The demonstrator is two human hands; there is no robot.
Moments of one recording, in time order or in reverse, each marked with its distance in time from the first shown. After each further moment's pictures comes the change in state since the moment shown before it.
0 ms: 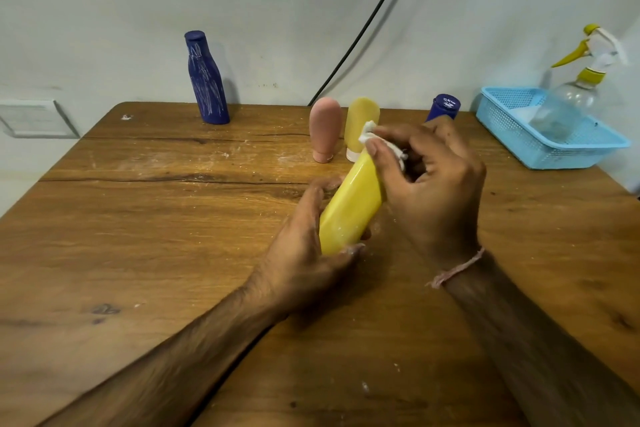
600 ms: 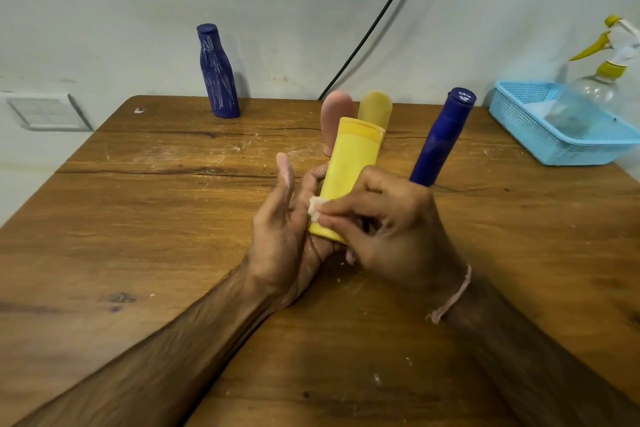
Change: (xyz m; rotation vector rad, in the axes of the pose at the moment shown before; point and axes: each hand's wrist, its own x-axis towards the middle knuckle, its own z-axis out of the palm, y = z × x) left_hand 0.000 0.011 -0.012 -1.018 -0.150 -0.205; right_hand -0.029 -0.015 0.008 0.170 -0.455 -0.111
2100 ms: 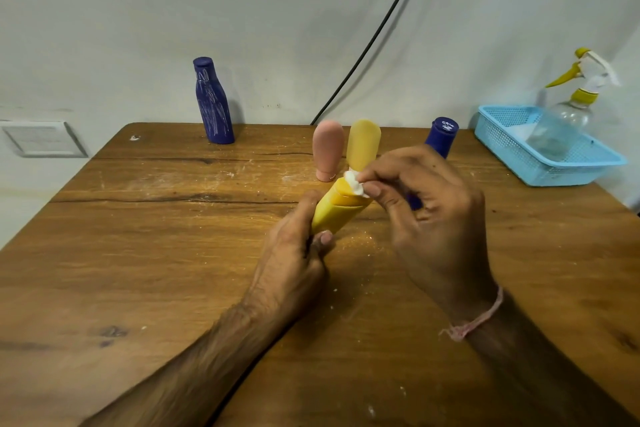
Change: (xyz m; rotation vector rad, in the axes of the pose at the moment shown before) left_hand -0.001 0.004 0.007 1.292 0.320 0.248; right_hand 0.019 -0.013 -0.033 -0.088 0.315 0.033
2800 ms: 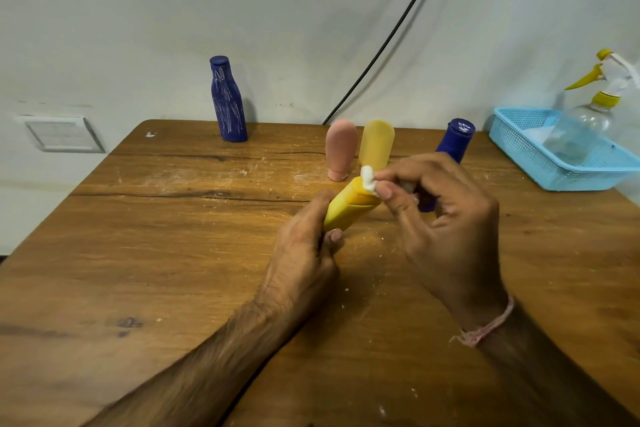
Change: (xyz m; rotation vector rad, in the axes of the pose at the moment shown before) left_hand 0.002 -0.008 0.004 0.025 0.072 0.050; right_hand -0.006 0.004 0.004 0.038 0.025 0.041
